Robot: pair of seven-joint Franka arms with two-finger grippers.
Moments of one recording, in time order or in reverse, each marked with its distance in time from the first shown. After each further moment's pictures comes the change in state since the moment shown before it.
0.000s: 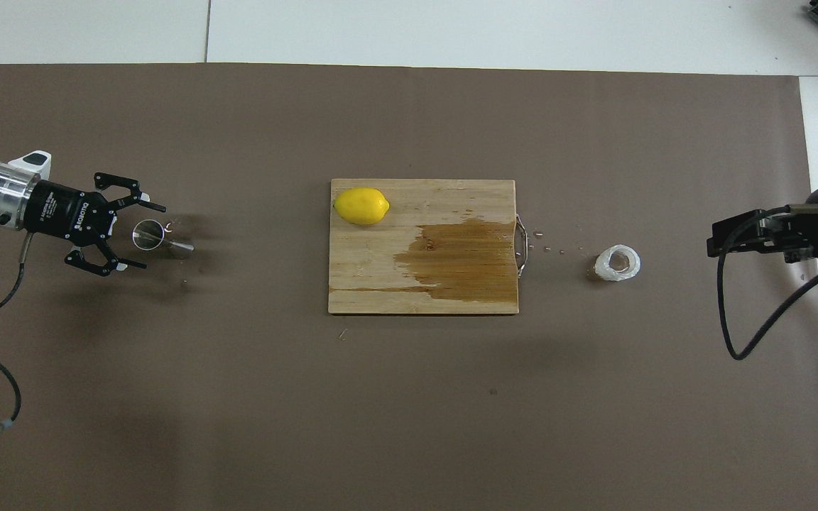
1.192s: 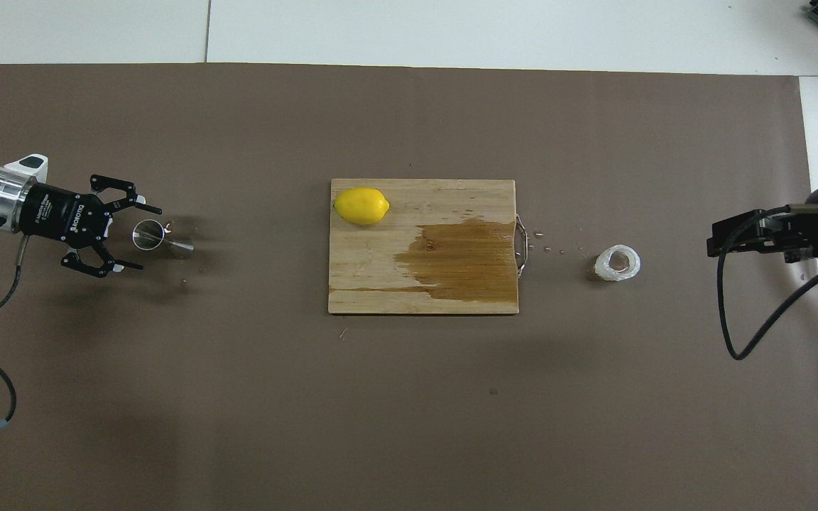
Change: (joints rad) left arm 0.034 0.008 -0.021 0.001 0.000 -0.013 -0.002; right arm 0.000 0.000 0.000 0.000 0.000 0.000 0.000
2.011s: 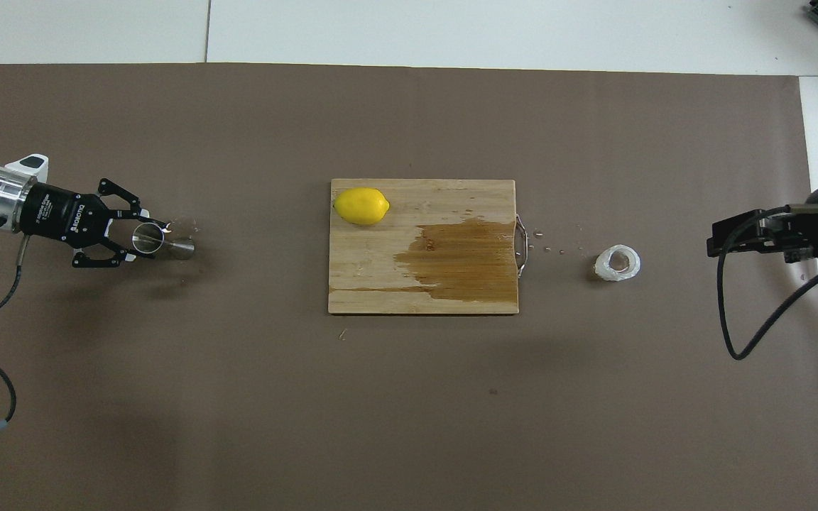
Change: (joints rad) left arm 0.000 0.001 -0.003 0.000 0.000 0.000 0.000; right arm 0.000 0.000 0.000 0.000 0.000 0.000 0.000
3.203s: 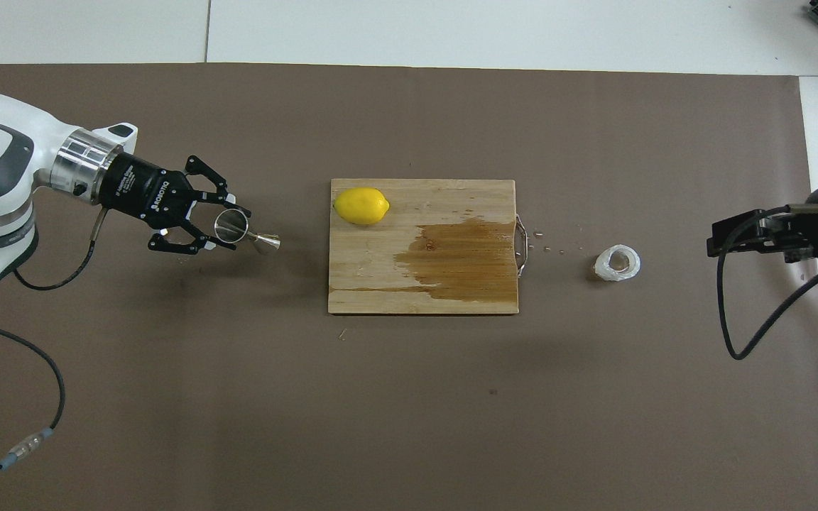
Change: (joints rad) left arm -0.145 -0.071 -0.152 0.014 -0.125 0.004 -0.200; right arm 0.000 0.000 0.000 0.000 0.000 0.000 0.000
